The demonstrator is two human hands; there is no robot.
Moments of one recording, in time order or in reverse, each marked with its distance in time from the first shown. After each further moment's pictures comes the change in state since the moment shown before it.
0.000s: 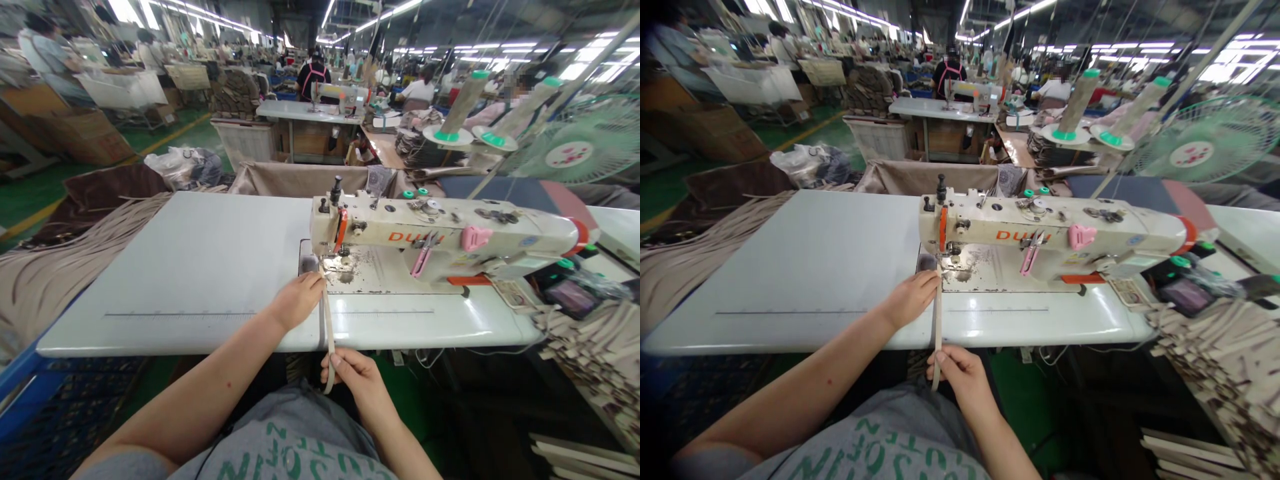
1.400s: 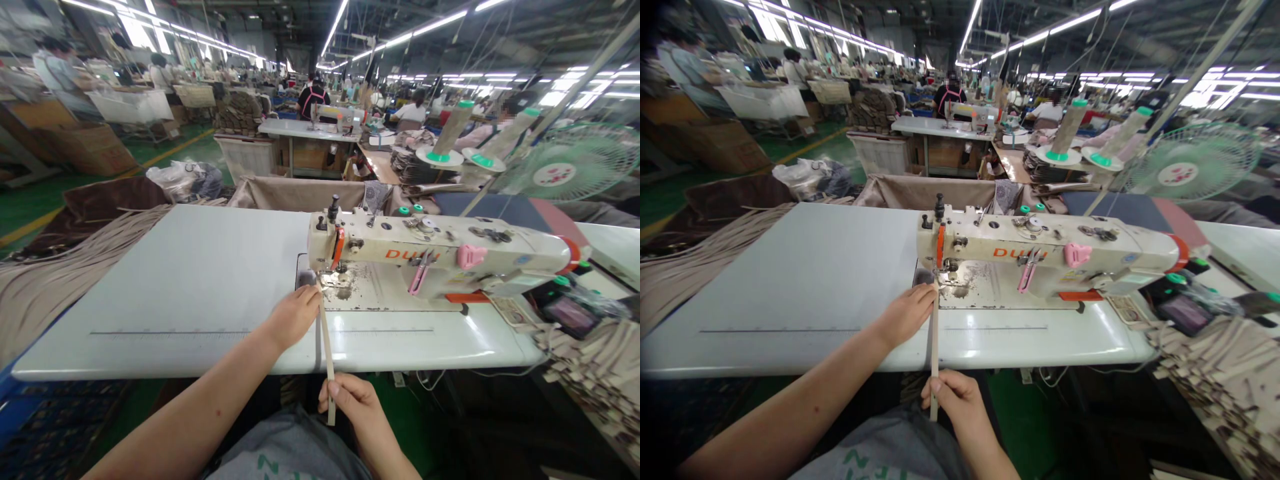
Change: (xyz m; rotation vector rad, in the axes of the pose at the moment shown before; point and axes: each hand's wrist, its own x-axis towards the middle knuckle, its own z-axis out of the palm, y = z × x) left_hand 0.001 0.002 0.003 -0.006 -0.019 -0.057; right_hand 0.001 -0.003 -0.003 -0.017 -0.077 0.000
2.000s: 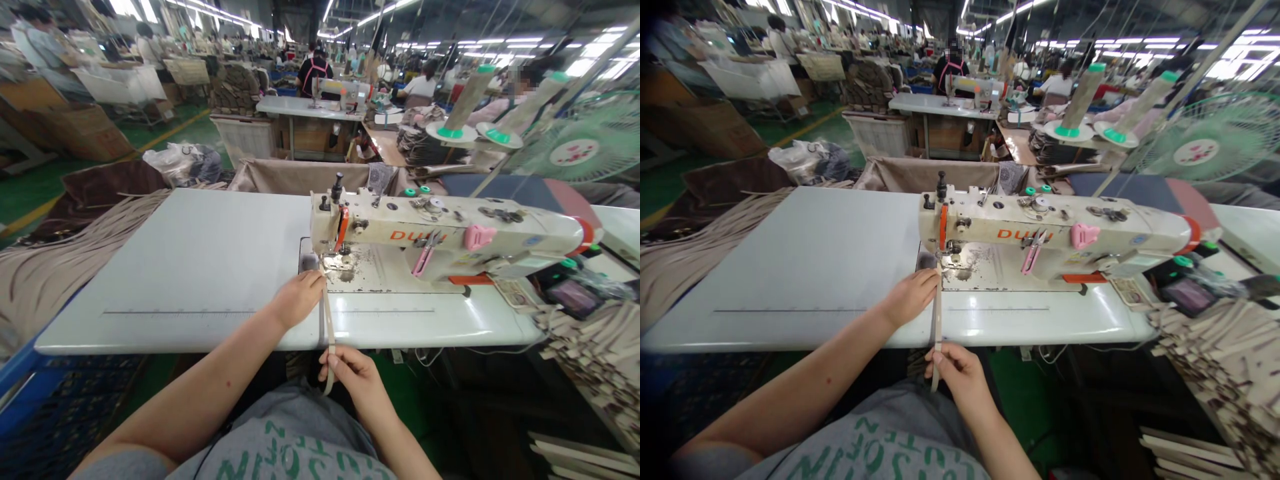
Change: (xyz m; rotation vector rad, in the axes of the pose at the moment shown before) left_hand -0.002 -0.002 -0.002 -0.010 -0.019 0.027; right_hand 0.000 -0.004 0.005 -0.012 0.017 -0.026
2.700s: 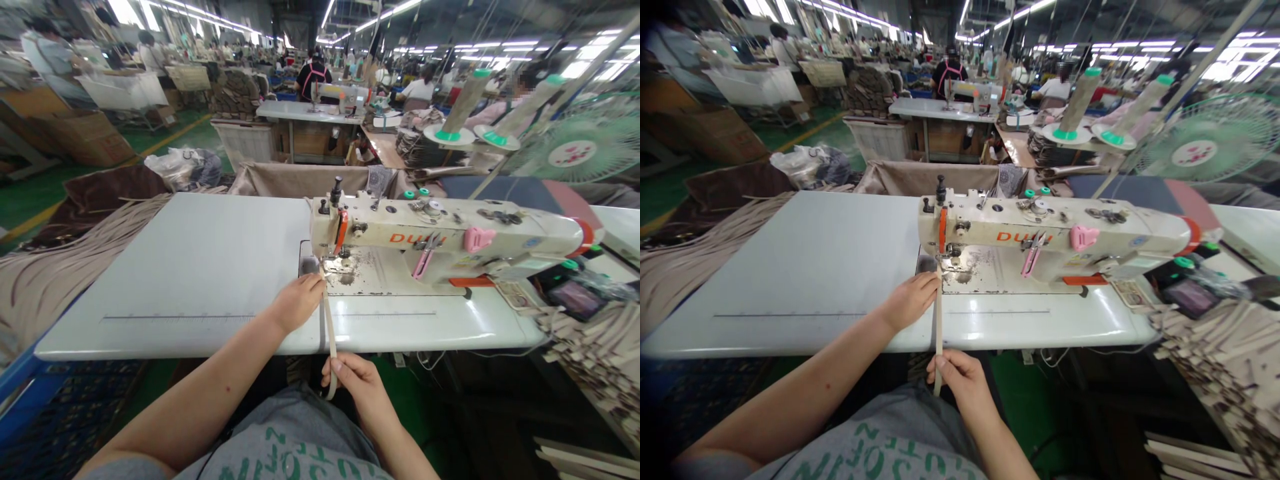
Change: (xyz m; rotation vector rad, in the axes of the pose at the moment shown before) left_hand 0.000 0.001 -0.001 -0.016 0.002 -0.003; right_hand -0.003 0.002 0.001 0.017 0.047 0.009
